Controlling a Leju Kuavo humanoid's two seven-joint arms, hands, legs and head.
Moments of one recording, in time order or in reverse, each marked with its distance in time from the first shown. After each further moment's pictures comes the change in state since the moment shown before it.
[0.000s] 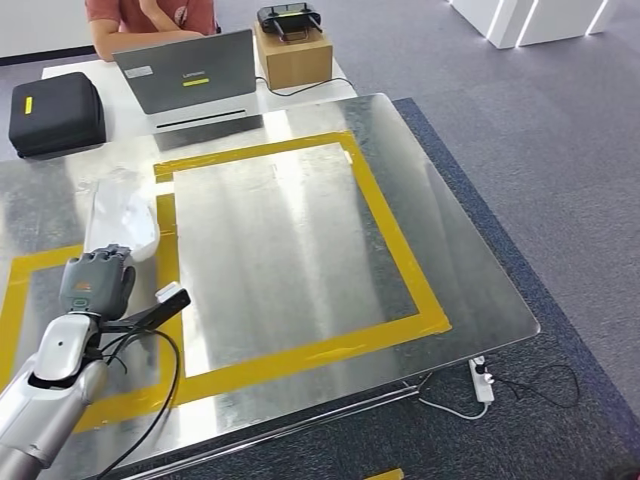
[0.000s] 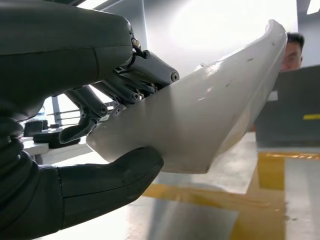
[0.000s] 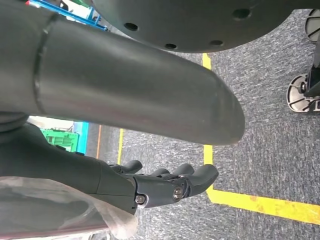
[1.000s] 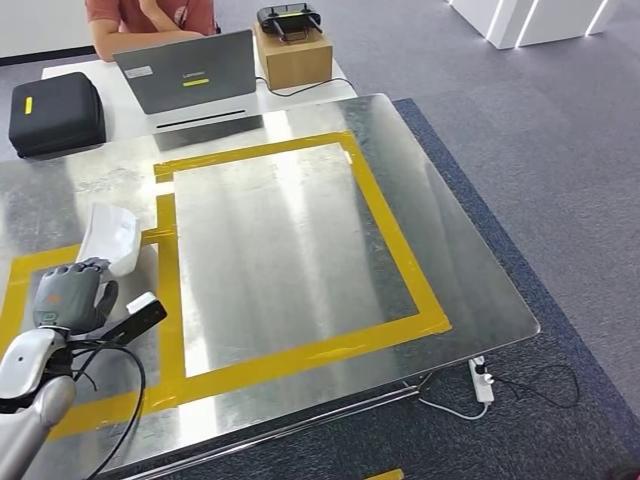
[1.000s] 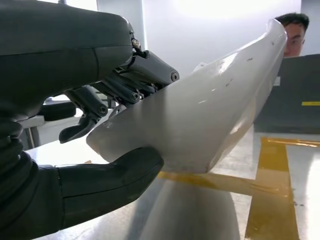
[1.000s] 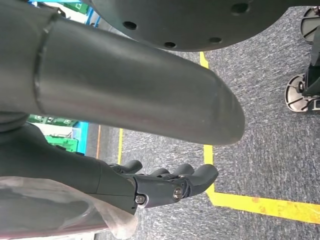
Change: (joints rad) left arm 0.117 0.119 0.041 -0.249 0.197 -0.145 -0.055; right arm 0.001 0.000 -0.025 0.000 -0.006 -0.007 -0.003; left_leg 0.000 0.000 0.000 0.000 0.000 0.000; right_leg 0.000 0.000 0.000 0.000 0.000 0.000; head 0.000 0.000
